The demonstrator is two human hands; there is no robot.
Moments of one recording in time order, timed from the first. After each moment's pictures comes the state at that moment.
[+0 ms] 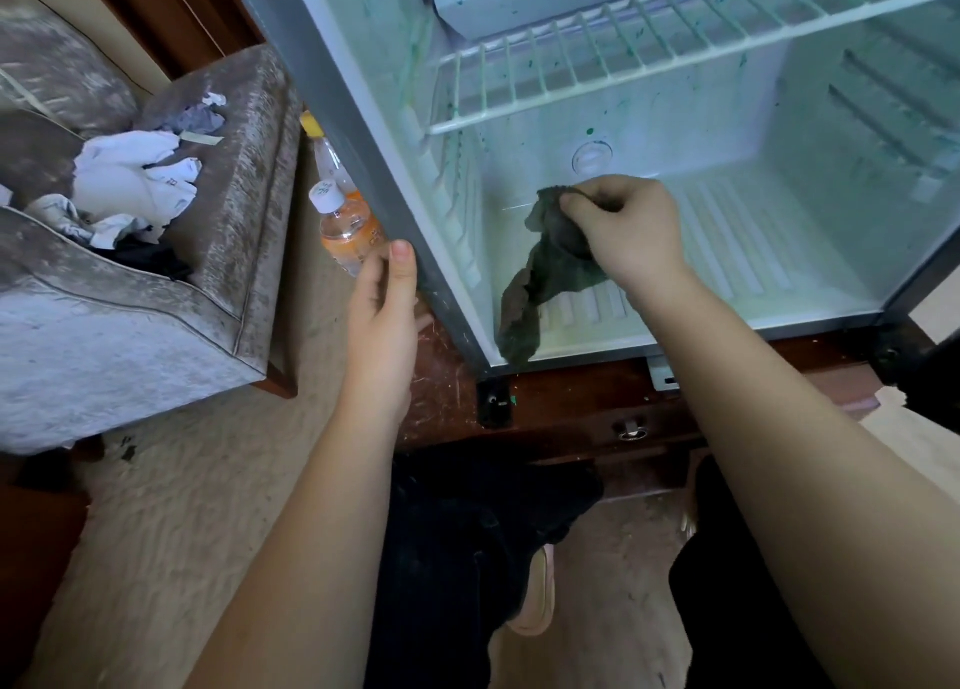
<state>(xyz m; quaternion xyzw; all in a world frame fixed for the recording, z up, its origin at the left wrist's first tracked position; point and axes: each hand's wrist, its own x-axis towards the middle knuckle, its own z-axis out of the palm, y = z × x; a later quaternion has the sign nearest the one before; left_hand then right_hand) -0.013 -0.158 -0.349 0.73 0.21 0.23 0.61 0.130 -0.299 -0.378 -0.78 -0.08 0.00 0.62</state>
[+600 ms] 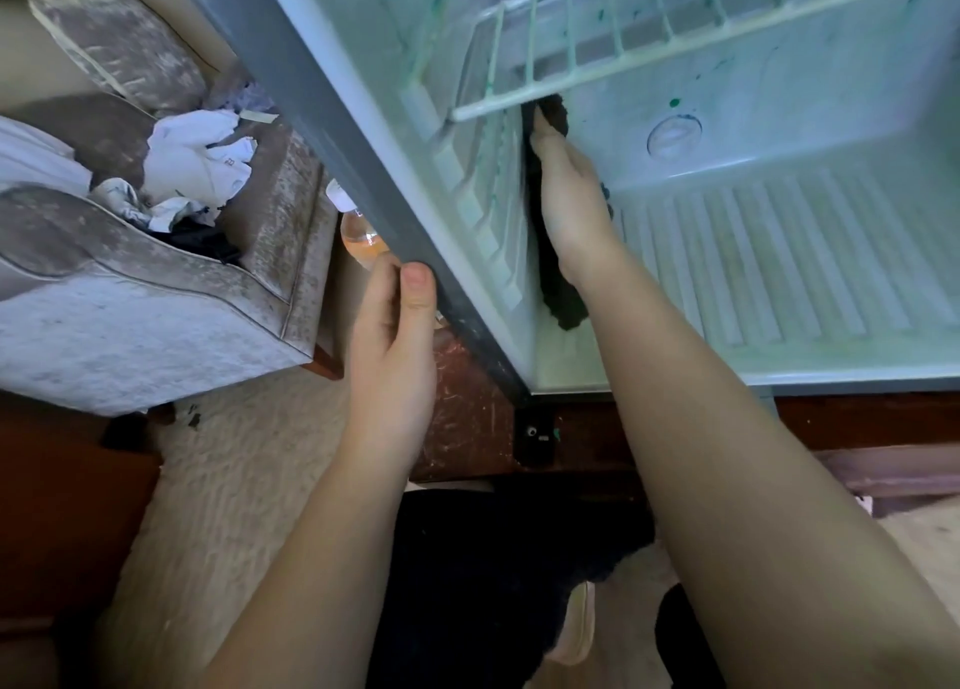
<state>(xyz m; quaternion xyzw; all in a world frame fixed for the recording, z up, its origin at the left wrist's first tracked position) -0.003 -0.140 -0.364 0.79 0.17 0.28 0.51 0.172 -0.190 -0.391 -0.60 -0.11 0.15 0.78</state>
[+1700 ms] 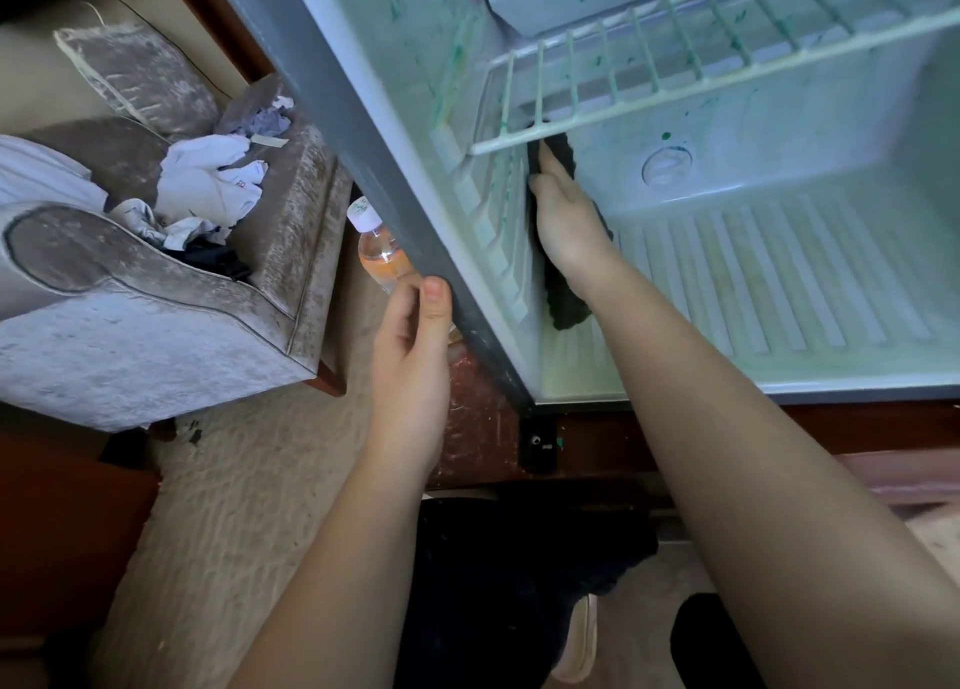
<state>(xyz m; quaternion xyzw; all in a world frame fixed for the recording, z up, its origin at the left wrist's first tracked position) -0.005 -0.148 -0.362 0.73 0.18 0.27 0.60 0.173 -0.195 -0.392 -0.67 -0.18 0.15 0.71</state>
